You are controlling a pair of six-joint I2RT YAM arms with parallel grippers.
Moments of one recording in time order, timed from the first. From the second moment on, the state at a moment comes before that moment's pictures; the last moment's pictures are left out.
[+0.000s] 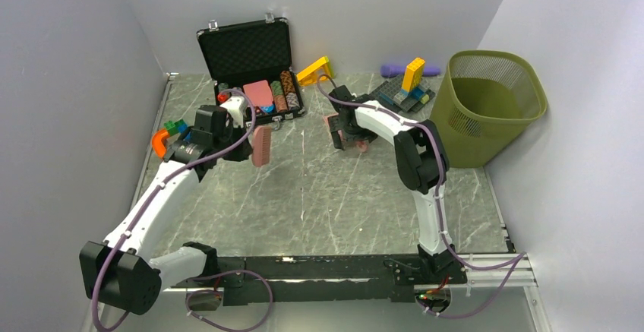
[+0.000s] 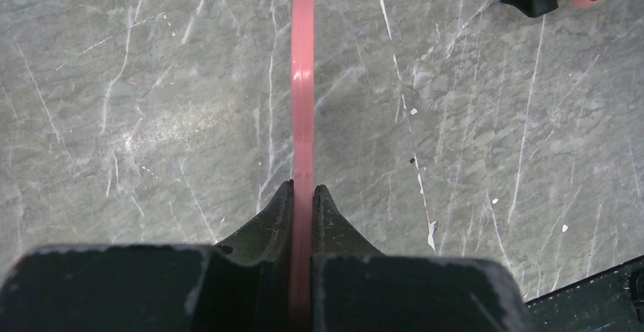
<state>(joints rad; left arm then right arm) -0.28 1.12 0.99 -0.59 0.11 -0.20 0.51 2.18 1.72 -0.81 0.30 0.28</state>
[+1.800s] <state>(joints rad) -0.27 0.54 0.61 -0.38 0.04 -0.42 0.50 0.71 0.63 -0.21 0.27 0.38</state>
